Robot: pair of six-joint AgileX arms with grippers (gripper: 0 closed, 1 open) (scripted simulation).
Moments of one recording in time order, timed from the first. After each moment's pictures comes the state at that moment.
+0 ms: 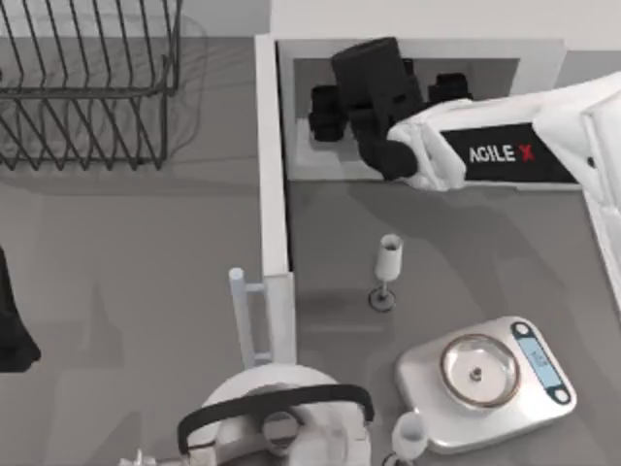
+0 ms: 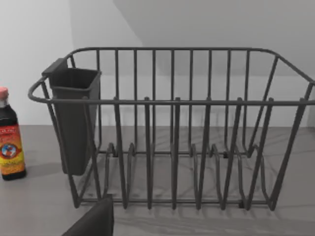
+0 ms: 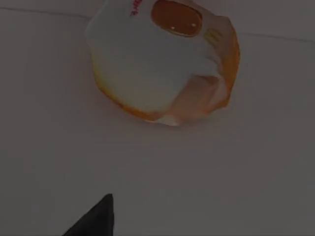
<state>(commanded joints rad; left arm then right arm) 0.00 0.00 0.00 0.00 0.00 0.00 0.53 2.43 1.69 0.15 0.59 0.20</state>
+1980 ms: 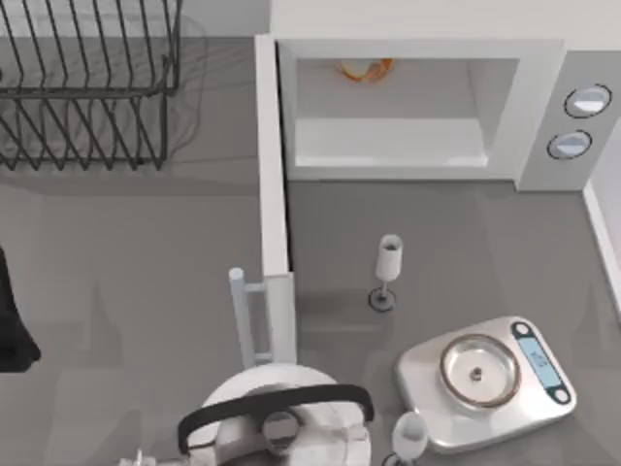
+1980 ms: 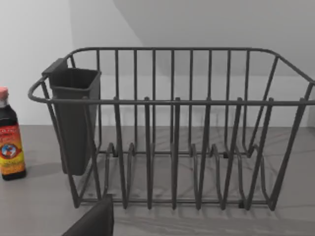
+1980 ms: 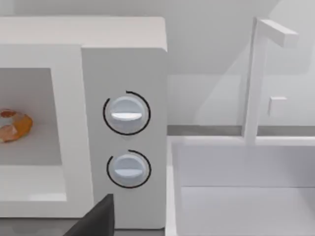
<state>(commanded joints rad) 0.00 0.00 0.00 0.00 0.00 0.00 0.00 0.00 0.00 0.00 0.00 0.00</state>
